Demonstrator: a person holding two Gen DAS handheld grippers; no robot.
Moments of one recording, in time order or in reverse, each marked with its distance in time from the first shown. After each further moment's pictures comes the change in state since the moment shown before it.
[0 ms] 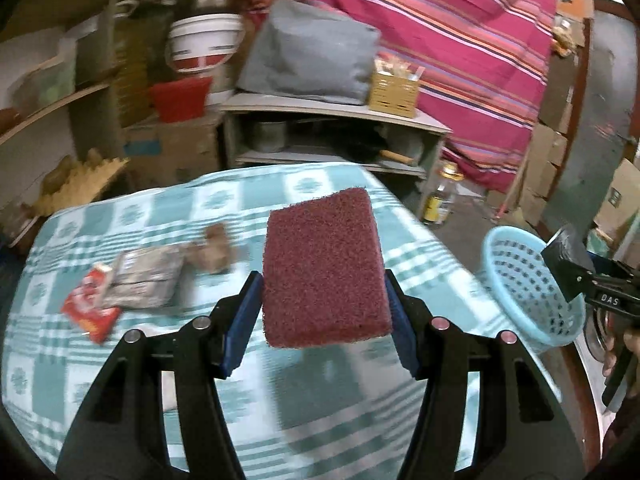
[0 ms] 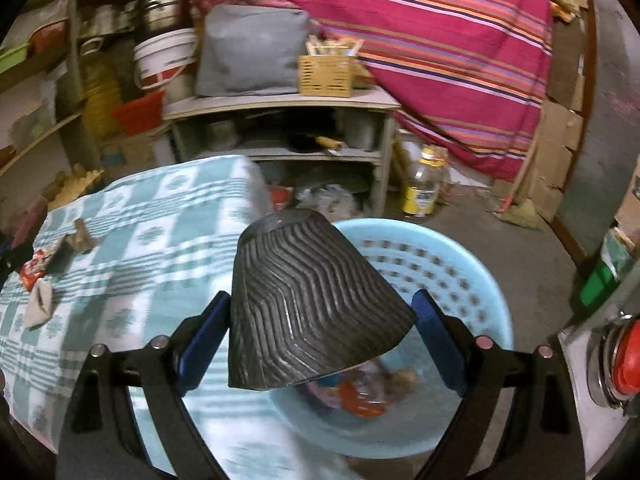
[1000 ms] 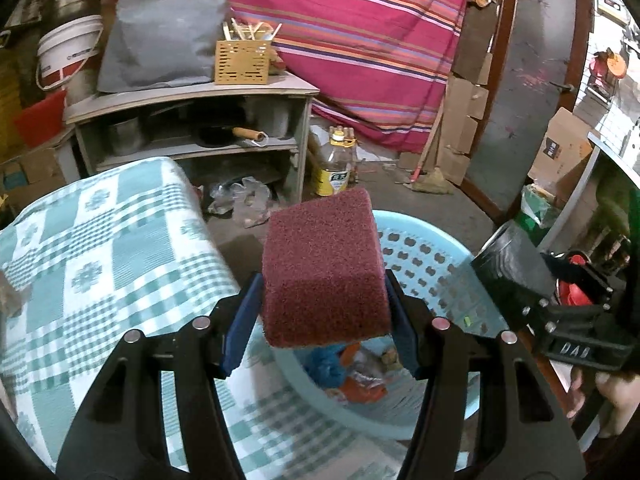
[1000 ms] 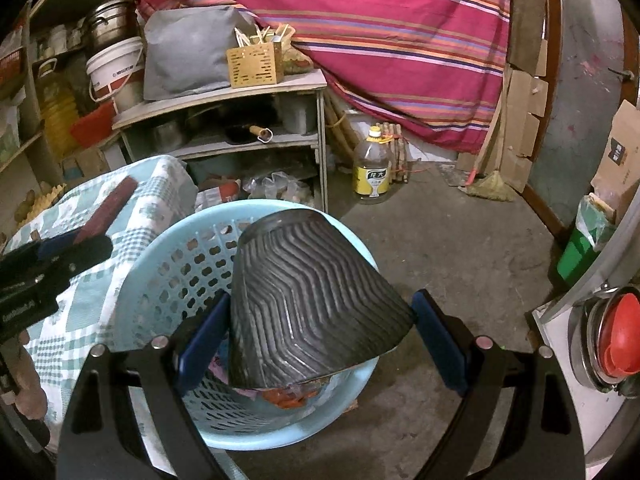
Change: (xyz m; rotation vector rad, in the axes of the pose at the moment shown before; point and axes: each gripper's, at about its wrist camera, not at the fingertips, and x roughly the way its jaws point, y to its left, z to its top) left arm 0.091 -0.217 0.011 0.144 0.087 -0.266; right arm 0.012 -0.116 -0.014 0.080 0.043 -0.065
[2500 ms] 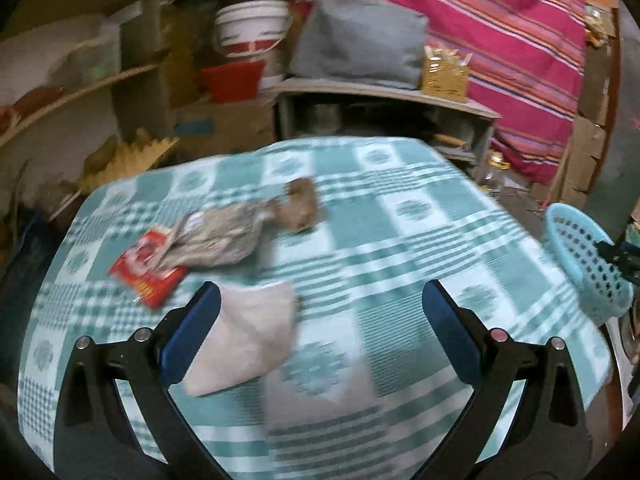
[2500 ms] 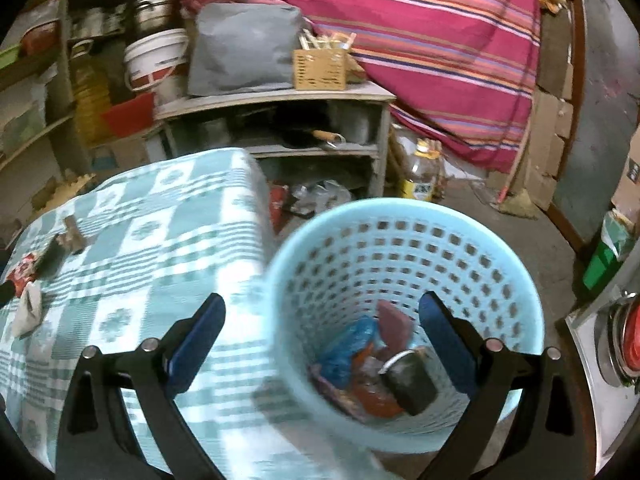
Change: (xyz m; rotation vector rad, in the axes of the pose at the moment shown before) left arm -0.159 0.251 -0.107 -0.196 -0.048 0.454; right arm -0.005 0.159 -0.024 -0.052 -0.065 0.049
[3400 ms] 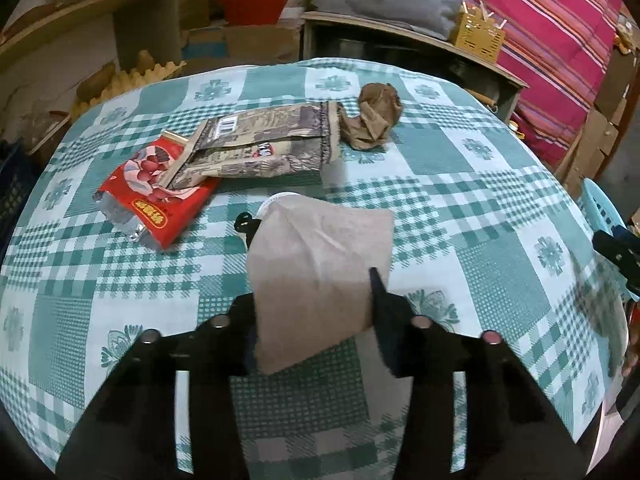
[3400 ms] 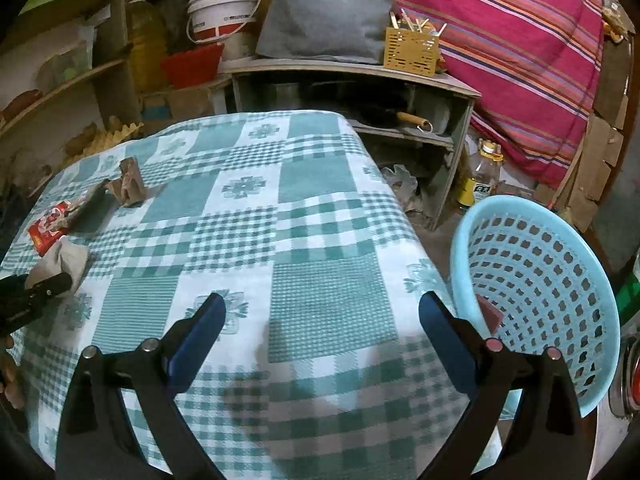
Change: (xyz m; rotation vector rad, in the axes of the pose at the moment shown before) left arm 0.057 0.057 -0.031 -0.063 0.203 -0.067; right arm 0.023 0.117 -0.015 -0.142 0.089 0.108
